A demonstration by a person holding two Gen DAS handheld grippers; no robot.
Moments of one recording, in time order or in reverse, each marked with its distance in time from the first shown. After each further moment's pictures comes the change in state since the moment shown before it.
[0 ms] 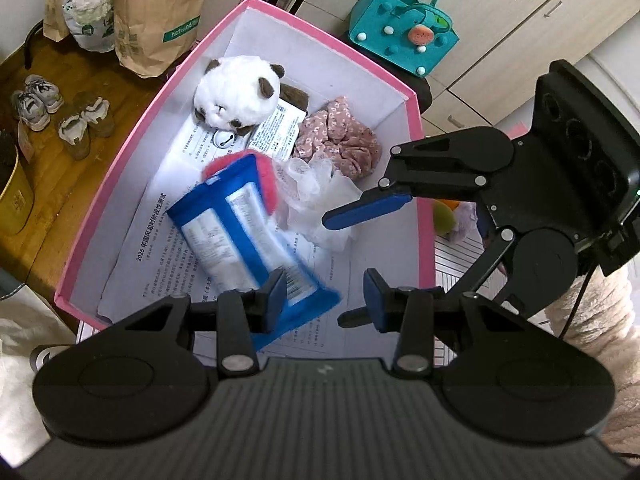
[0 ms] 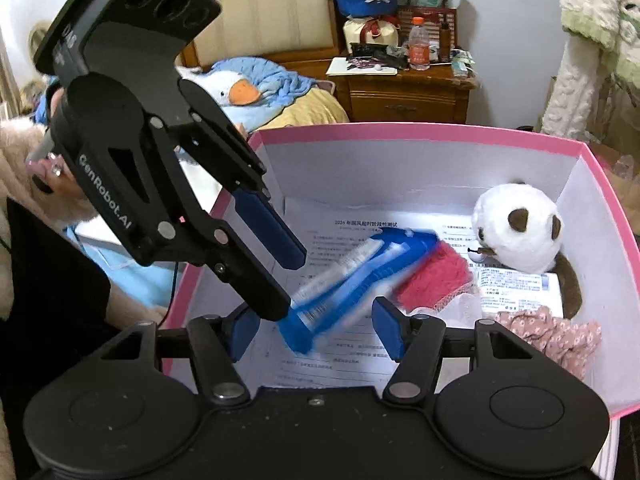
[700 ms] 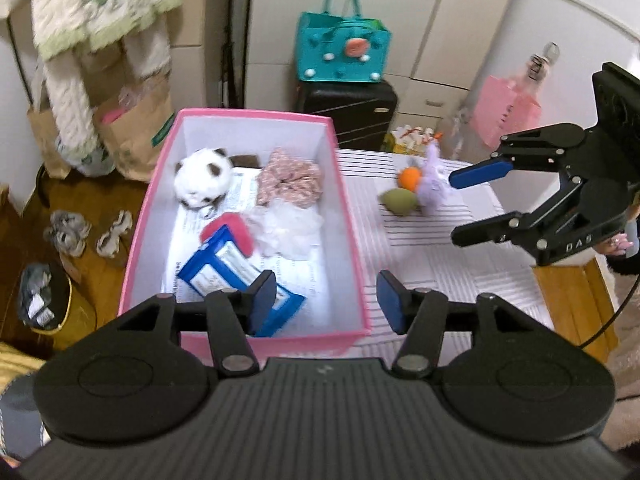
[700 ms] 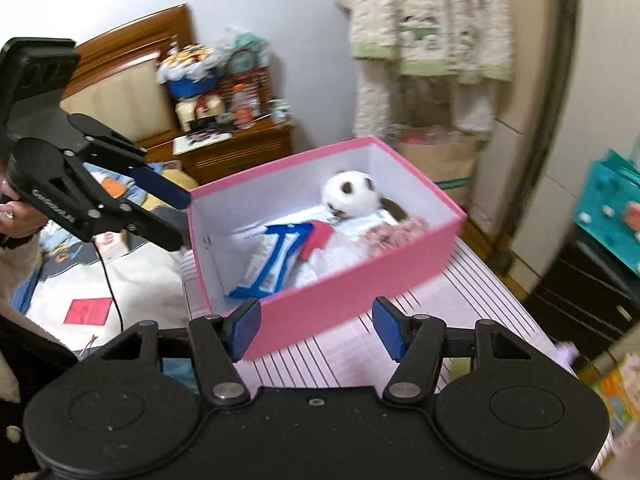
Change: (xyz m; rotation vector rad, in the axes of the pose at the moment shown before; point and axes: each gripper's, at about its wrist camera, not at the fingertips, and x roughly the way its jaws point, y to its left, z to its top) left arm -0.078 -0.096 -0.031 0.375 -0.098 0.157; right arm -0.141 0.109 -0.084 0.386 -0.212 -0.483
